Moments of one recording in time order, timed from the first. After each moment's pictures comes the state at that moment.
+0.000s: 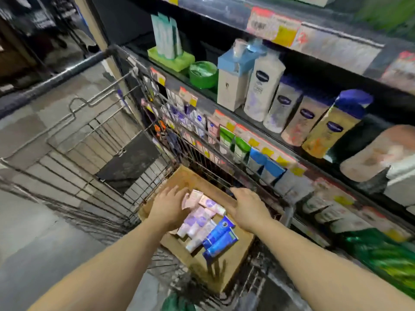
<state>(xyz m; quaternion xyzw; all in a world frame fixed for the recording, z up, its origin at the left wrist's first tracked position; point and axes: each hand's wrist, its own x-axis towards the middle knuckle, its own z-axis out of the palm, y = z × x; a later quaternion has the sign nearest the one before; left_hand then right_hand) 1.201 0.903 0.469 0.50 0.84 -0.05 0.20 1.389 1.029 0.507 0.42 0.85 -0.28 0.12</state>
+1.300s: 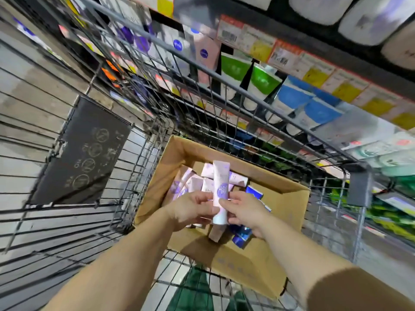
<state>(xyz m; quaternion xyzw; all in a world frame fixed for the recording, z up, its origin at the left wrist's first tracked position) 1.133 0.939 0.298 0.15 0.52 0.24 0.81 1.297 1.000 0.328 0.60 0.38 -0.70 0.05</state>
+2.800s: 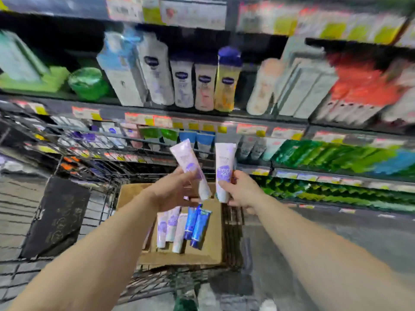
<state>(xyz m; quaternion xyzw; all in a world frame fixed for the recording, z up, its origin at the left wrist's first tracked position) 1.257 0.977 0.528 0.32 0.49 0.26 0.77 1.456 0.971 0.523 0.67 0.44 -0.56 -0.21</state>
